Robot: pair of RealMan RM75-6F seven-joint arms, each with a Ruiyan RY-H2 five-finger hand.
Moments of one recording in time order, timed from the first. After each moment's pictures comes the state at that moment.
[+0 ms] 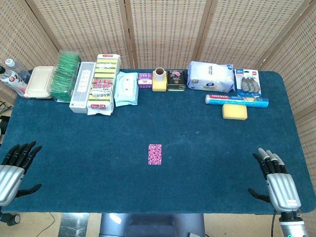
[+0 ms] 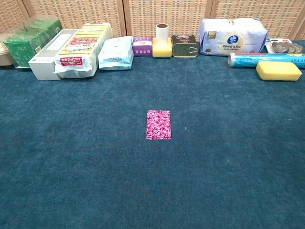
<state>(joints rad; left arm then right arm) -0.08 -0.90 0.06 -1.86 1.66 1.46 0.15 0.02 -1.09 0.00 -1.86 -1.60 1.50 -0.17</state>
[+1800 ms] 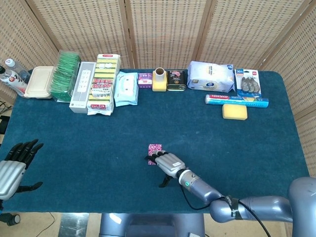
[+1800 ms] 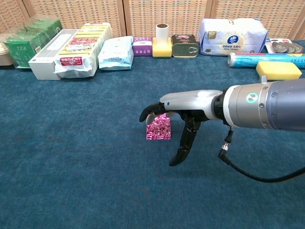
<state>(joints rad) -0.13 -0.87 0.05 -1.86 1.60 1.36 0.06 0.97 -1.51 0.15 -1.77 -0.71 0.70 -0.41</state>
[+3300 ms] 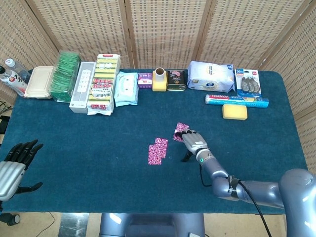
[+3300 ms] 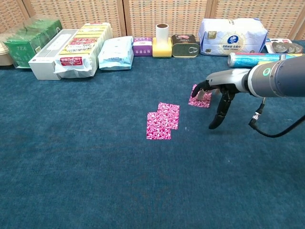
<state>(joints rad) -0.13 -0.86 0.06 -1.86 1.61 1.37 0.05 1.10 -1.48 0.05 -1.53 -0.32 0.73 -0.44</state>
